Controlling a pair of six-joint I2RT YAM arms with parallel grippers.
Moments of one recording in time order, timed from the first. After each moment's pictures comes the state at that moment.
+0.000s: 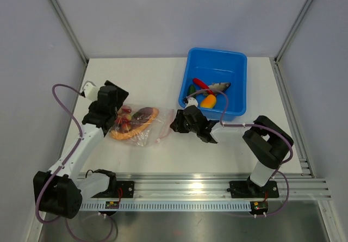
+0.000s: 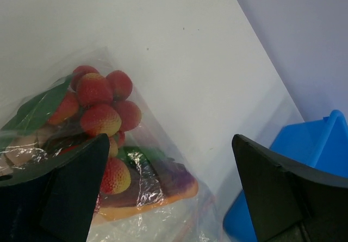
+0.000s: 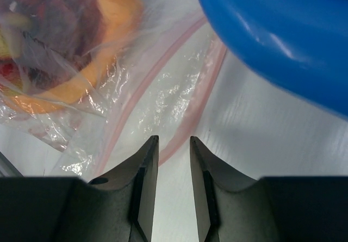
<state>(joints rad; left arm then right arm) -0.22 1.07 0.83 -0.34 -0.48 -1.02 0.83 1.71 0.83 0.31 0.05 0.75</state>
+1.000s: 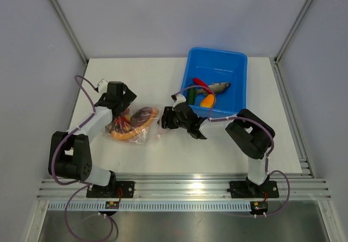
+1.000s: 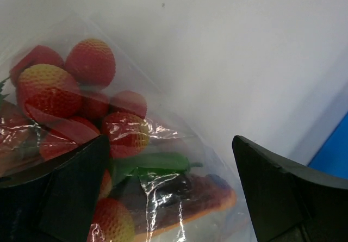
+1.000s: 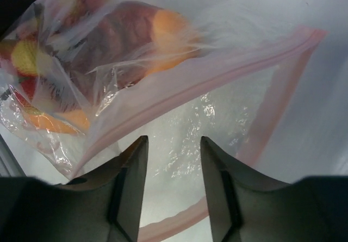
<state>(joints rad) -0.16 1.44 0.89 -0.24 -0.29 -0.92 0.85 1.90 0.96 0.46 -0.01 0.69</state>
